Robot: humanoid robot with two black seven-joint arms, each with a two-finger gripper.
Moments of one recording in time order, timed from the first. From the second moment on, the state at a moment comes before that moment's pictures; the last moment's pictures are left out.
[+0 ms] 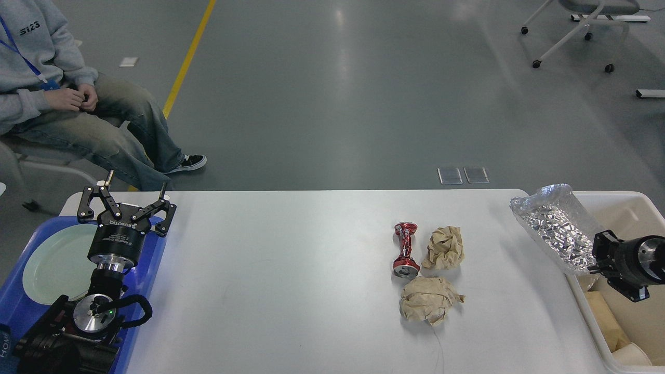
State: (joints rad) left arm -0.37 0.15 -1.42 -0.61 0.02 -0.70 -0.17; right arm 1.33 -0.76 -1.01 0.94 0.31 0.24 -0.20
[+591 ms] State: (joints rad) left arm -0.37 0.15 -1.42 -0.61 0.02 -0.70 -0.17; right arm 2.04 -0.77 -1.58 1.43 0.04 0.34 -0.21
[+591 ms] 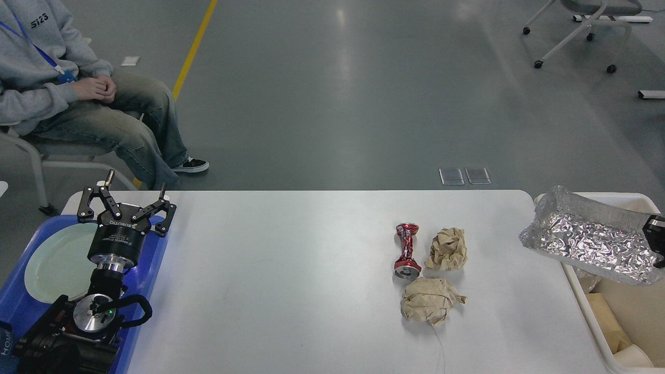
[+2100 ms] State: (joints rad) left arm -0.37 0.15 -1.42 -0.61 0.02 -0.70 -0.17; right arm 0.50 -0.36 -0.69 0.08 -0.03 -0.19 -0.20
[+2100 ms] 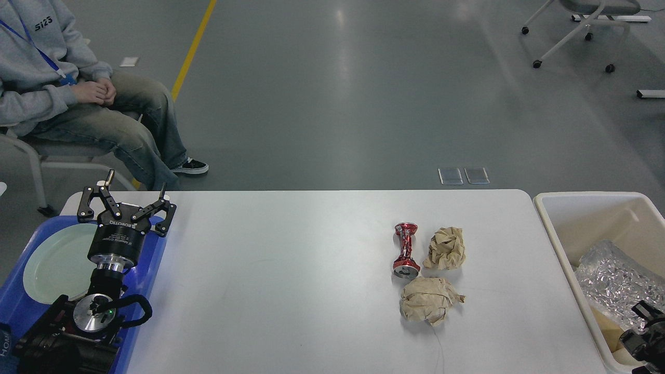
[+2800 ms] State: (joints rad) left arm -0.37 0.15 -1.42 -0.61 0.02 -0.70 -0.17; right arm 0.73 -0.56 -0.71 0.34 -0.11 -0.06 -0.20
